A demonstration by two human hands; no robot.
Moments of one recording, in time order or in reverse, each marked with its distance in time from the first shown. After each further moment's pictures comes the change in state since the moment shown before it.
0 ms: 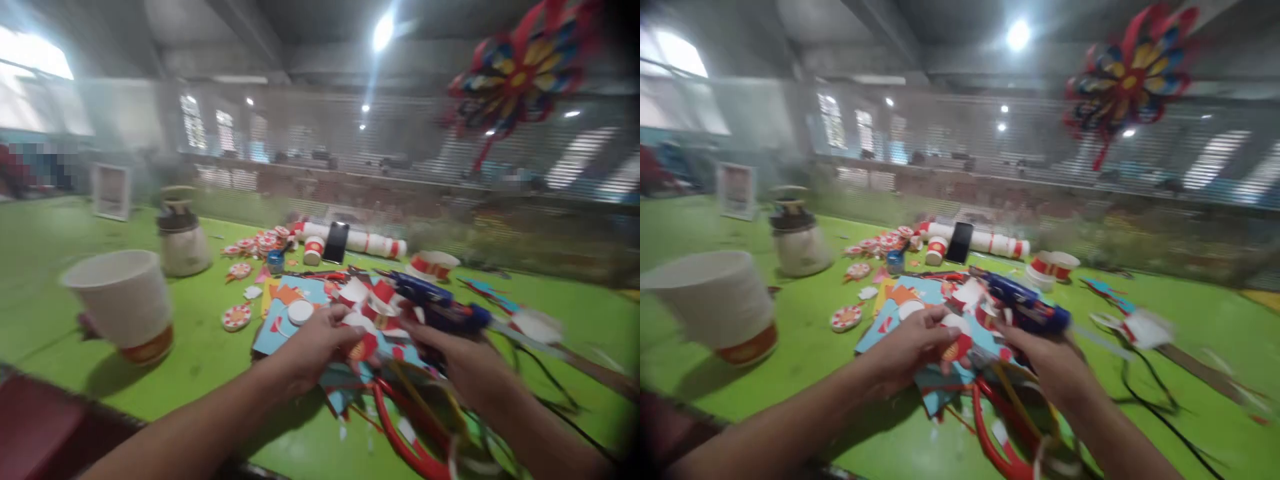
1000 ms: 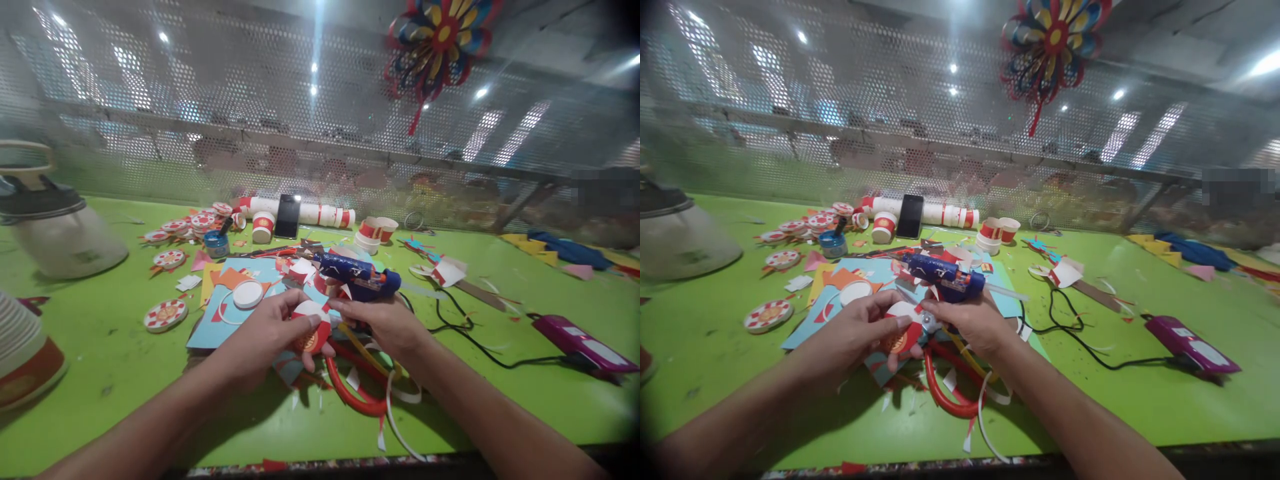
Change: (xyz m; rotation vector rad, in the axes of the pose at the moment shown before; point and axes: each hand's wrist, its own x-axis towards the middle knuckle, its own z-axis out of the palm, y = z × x) left_hand -0.003 -0.003 0.003 0.242 -0.095 -0.111; right_hand 0.002 0.006 0.028 0.337 0.048 0.158
